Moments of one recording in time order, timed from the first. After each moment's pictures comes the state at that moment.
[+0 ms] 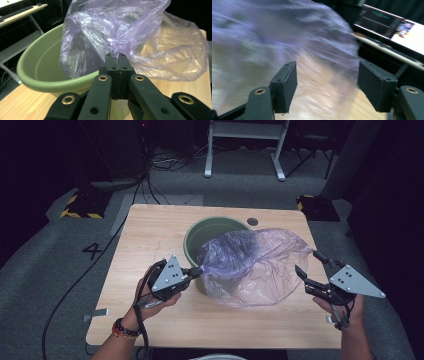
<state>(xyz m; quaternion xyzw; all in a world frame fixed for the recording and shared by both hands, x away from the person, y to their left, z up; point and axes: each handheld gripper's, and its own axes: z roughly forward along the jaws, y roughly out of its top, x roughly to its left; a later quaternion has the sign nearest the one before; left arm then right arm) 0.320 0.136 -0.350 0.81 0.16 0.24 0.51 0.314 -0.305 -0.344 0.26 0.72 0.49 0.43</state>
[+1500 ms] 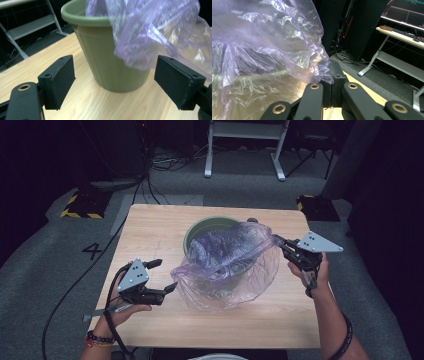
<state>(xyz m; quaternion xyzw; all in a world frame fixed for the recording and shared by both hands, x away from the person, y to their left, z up) 0.318 0.211 -0.381 0.79 0.25 0.23 0.51 0.402 -0.255 -0.343 0.24 0.75 0.52 0.33</state>
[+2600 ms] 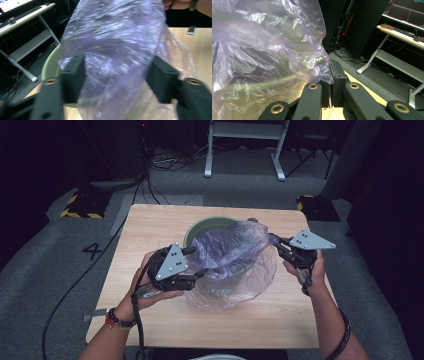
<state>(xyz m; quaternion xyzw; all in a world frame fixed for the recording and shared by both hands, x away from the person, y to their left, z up) 0.333 0.131 -0.316 0.82 0.16 0.26 0.48 0.405 -0.240 -0.338 0.24 0.76 0.50 0.34</state>
